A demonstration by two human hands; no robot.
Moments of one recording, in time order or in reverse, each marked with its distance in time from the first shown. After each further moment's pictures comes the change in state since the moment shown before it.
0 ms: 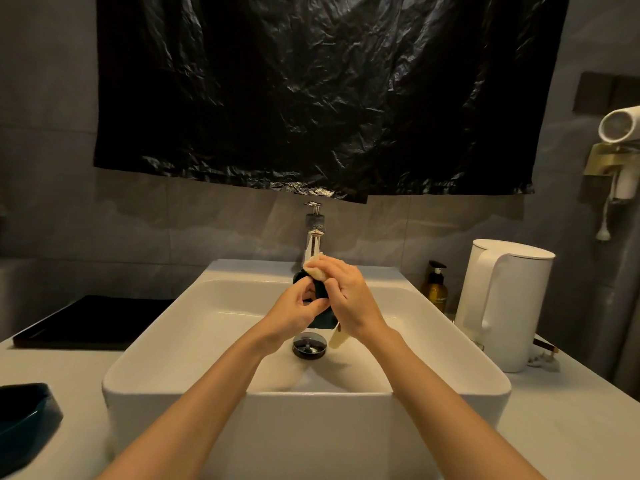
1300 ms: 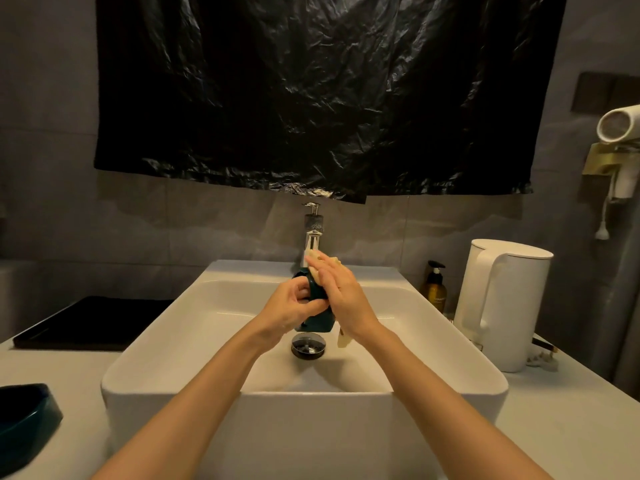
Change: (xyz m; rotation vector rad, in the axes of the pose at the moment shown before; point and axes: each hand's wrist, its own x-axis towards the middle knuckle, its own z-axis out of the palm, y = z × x) left_hand 0.005 -0.003 -0.006 -0.080 0.005 -0.060; right_hand 0.000 -0.002 0.002 0.160 -0.060 0.099
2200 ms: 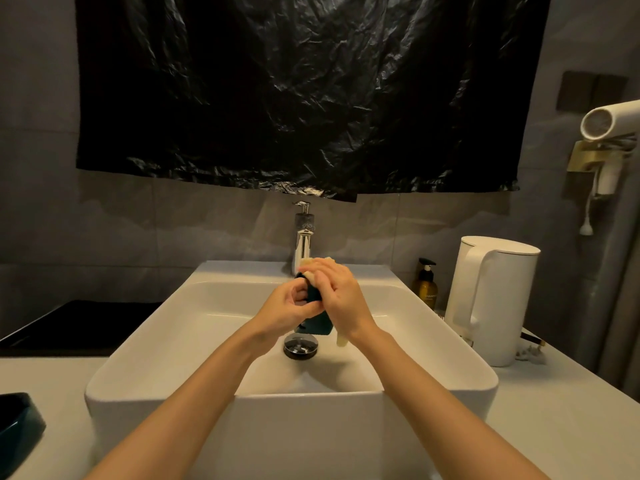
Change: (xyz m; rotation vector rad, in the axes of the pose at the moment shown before) left_hand 0.000 0.002 0.006 0.010 -0.038 0.033; right_hand -0.004 0.000 -0.003 -0.027 0.124 -0.064
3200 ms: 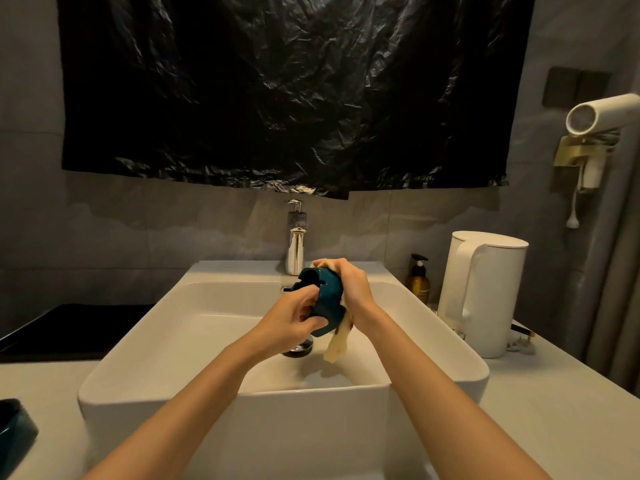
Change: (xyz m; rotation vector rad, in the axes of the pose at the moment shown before) left_hand -0.006 -0.008 0.010 0.295 -0.135 0.147; right_hand 0.009 -0.010 -0.018 0.494 0.125 0.603
